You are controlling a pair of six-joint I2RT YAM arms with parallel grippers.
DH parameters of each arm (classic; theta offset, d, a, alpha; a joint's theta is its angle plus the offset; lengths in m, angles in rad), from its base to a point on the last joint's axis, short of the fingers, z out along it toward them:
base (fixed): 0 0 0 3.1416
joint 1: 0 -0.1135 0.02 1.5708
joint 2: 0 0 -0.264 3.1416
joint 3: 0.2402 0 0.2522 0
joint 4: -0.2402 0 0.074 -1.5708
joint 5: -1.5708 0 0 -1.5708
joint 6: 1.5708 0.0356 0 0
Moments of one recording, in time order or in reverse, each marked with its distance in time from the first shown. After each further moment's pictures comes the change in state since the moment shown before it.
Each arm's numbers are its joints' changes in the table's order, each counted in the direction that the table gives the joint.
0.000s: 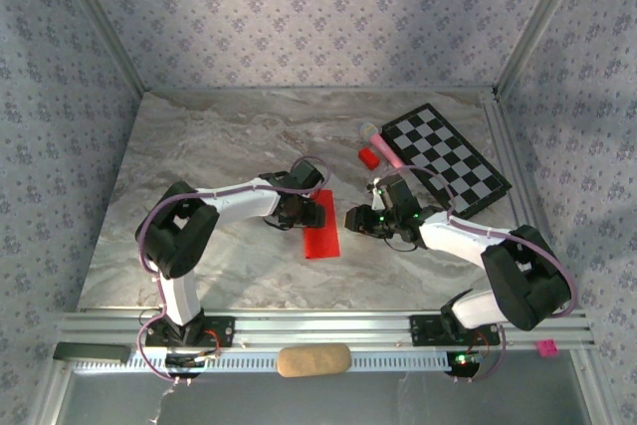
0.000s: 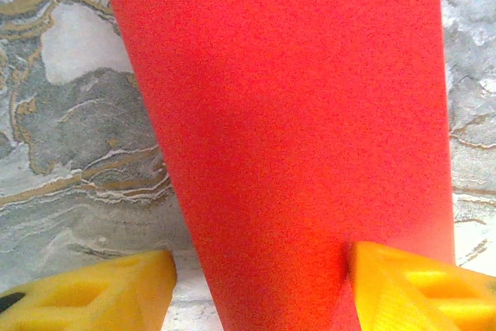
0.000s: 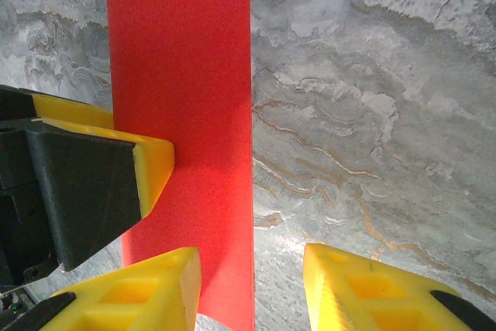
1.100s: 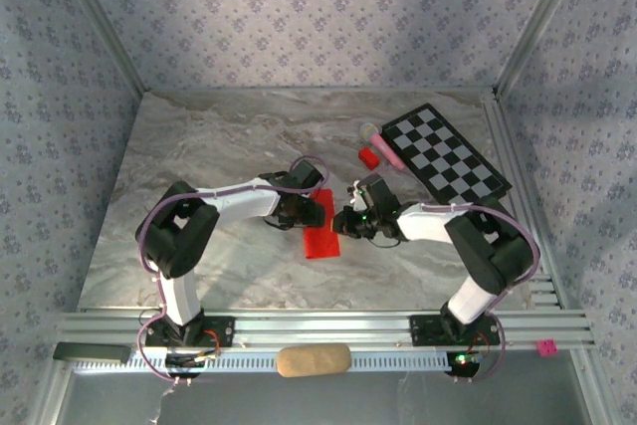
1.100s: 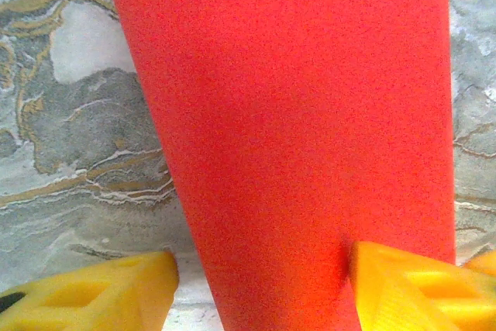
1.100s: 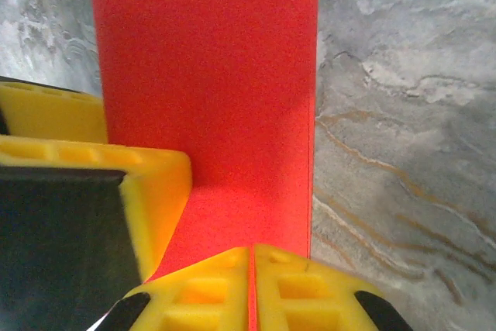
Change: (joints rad) left arm 0.000 0.003 -0.003 0.007 0.000 -0.022; right arm -0.067 0.255 0.085 0.146 0.087 0.055
